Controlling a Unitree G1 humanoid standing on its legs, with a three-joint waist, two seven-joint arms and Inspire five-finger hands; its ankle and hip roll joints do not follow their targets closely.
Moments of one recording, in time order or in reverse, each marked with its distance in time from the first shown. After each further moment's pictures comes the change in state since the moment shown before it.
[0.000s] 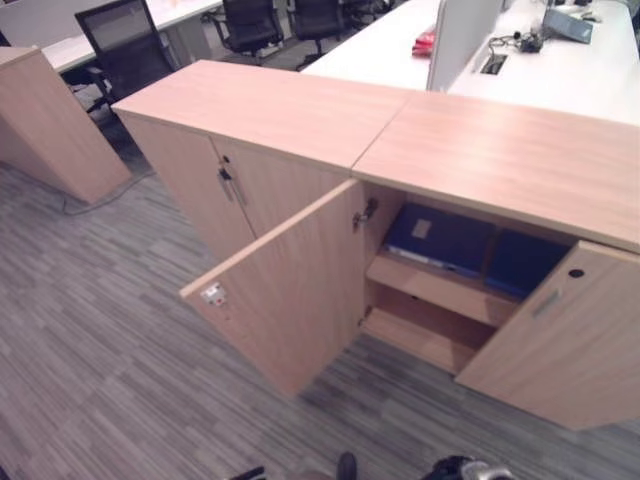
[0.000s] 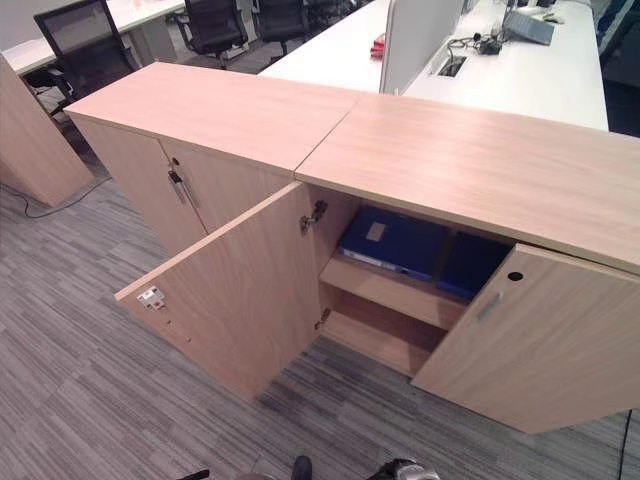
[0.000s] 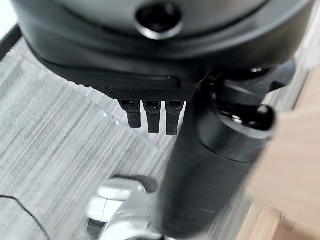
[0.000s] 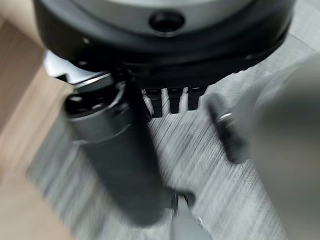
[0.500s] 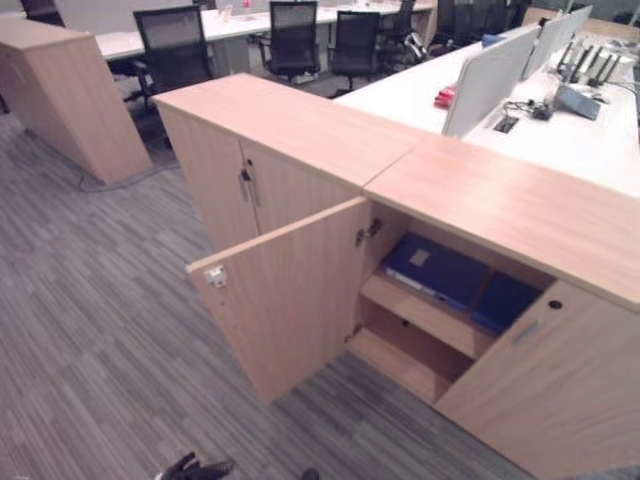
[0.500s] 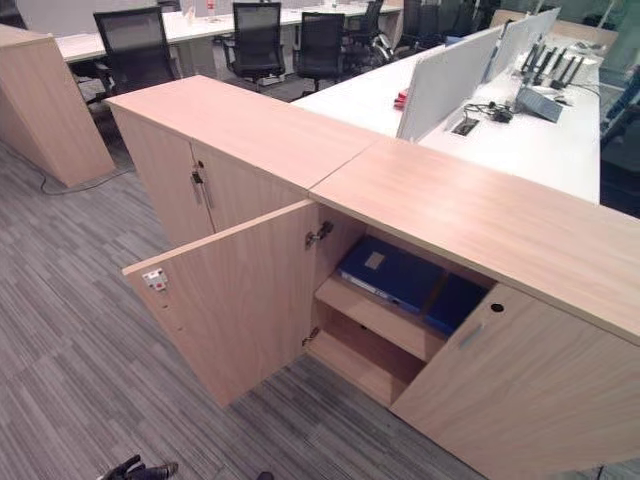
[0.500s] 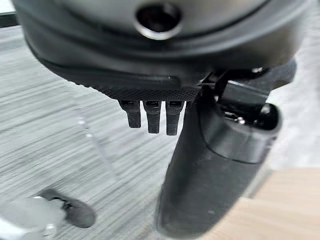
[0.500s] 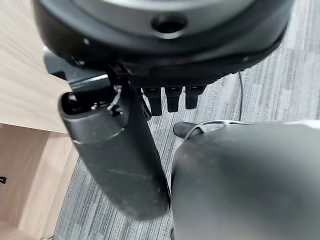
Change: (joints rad) left arm -0.144 0.028 0.275 0.165 -0.039 -0.132 0.159; right arm 0.144 0.044 -0.068 -0.075 0.189 -0.116 0.000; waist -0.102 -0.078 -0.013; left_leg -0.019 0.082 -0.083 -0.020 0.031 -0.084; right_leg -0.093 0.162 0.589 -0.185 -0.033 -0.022
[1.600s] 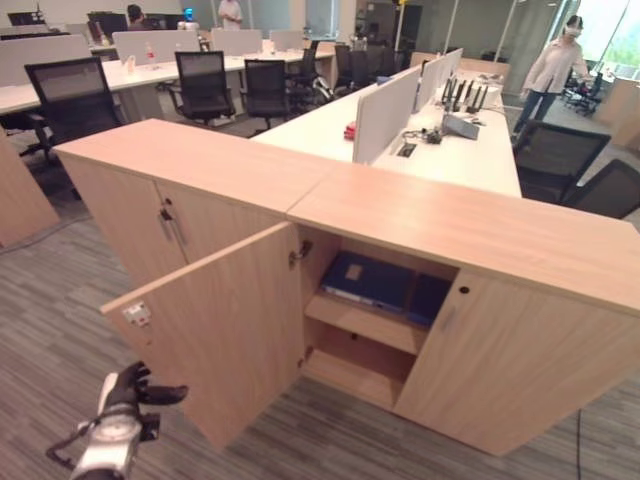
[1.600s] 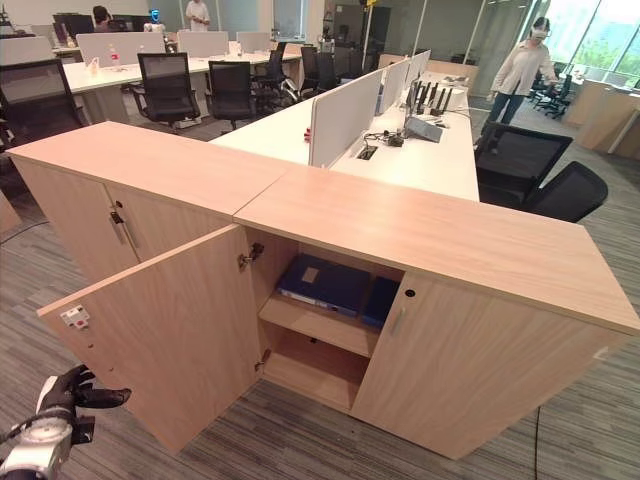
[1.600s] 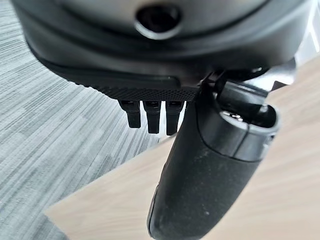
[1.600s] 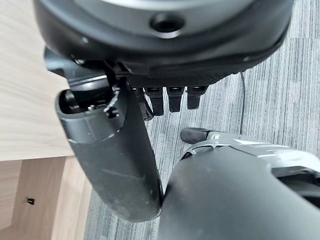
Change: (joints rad) left arm -0.330 0.306 -0.054 0.074 0.128 0.048 0.007; right arm 0.020 -0.015 0.064 -0.037 -0.058 0.008 0.073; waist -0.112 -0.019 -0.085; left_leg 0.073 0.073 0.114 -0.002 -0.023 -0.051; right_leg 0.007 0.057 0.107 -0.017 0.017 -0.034
